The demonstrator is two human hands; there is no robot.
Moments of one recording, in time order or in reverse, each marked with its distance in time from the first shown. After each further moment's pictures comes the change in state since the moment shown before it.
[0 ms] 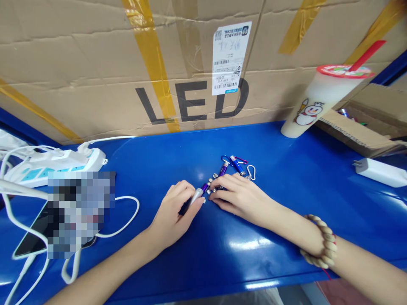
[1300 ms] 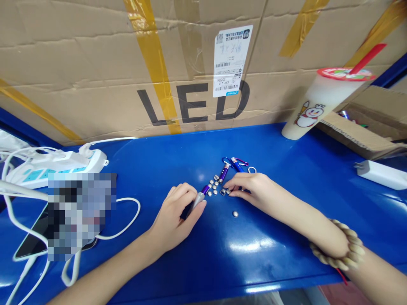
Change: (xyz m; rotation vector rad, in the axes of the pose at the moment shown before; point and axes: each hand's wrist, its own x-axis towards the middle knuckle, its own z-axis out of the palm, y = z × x) left_hand -0.002 0.002 -0.002 0.031 -0.014 0.015; right_hand -0.010 0.022 -0.017 0.314 -0.134 0.284
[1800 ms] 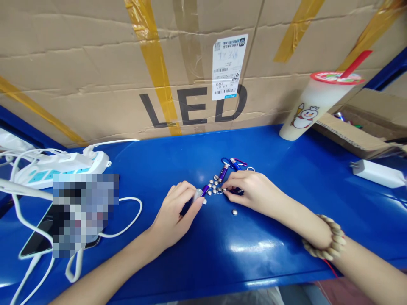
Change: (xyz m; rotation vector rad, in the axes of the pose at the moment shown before) left_hand 0.000 0.001 -0.001 -0.006 0.028 0.015; right_hand 0.007 -0.011 0.002 -0.229 0.012 0.002
